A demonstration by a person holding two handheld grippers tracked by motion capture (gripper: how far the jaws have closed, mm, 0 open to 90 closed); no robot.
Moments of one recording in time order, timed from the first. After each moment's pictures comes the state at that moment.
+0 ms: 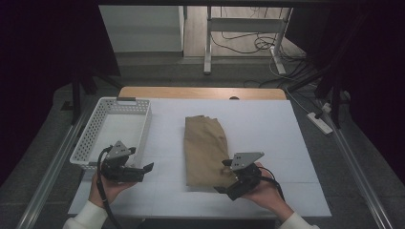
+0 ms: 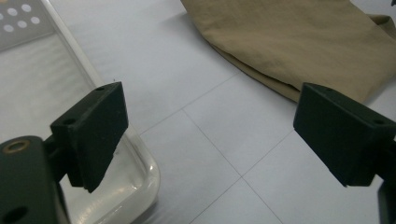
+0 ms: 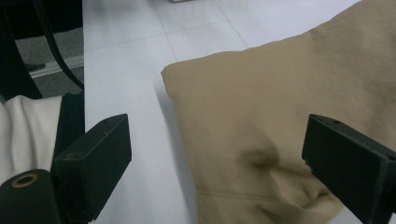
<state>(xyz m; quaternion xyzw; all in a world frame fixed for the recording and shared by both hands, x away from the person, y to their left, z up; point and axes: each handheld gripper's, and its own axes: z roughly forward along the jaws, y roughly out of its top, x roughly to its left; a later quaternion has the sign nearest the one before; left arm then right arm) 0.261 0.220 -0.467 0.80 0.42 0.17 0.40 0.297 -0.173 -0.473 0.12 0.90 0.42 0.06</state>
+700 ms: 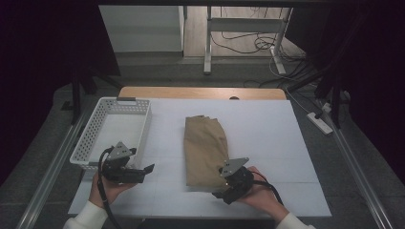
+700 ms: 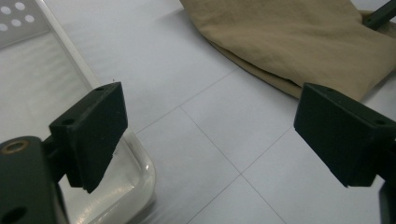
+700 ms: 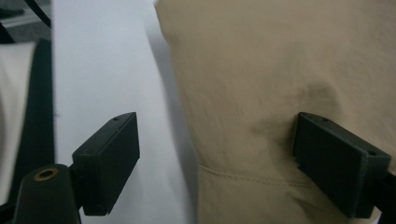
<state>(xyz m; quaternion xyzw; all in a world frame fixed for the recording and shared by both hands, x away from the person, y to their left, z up) 0.261 0.219 -0.469 0.80 0.42 0.17 0.40 0.298 -0.159 -0.503 0.11 0.93 0.33 0.07</state>
